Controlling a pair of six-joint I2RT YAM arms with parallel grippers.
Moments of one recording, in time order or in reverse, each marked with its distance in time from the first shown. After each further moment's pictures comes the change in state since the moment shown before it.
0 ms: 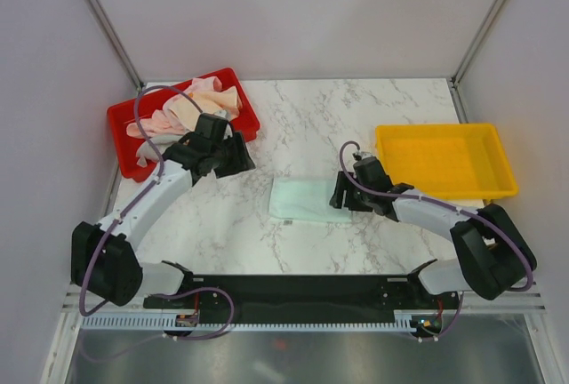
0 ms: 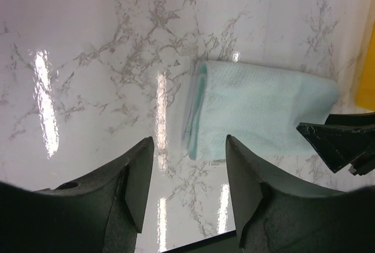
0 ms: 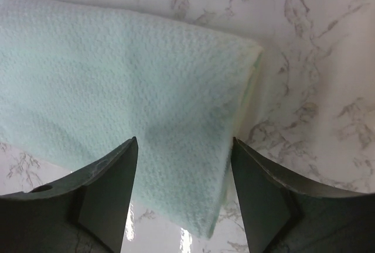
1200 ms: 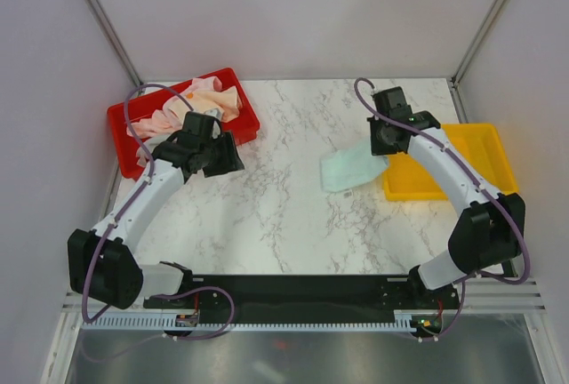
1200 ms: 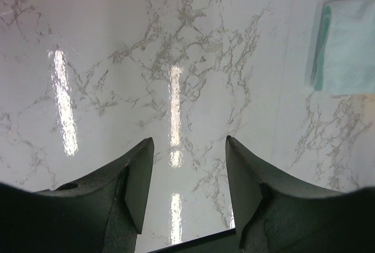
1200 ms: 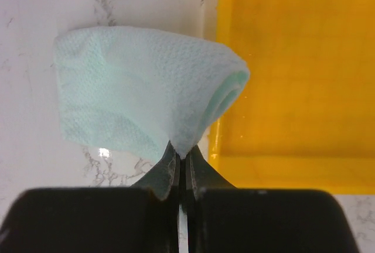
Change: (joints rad) left arm 0.116 -0.048 0.010 -0.078 0.044 0.119; right arm -0.175 0.149 0.705 -0.666 0.209 -0.354
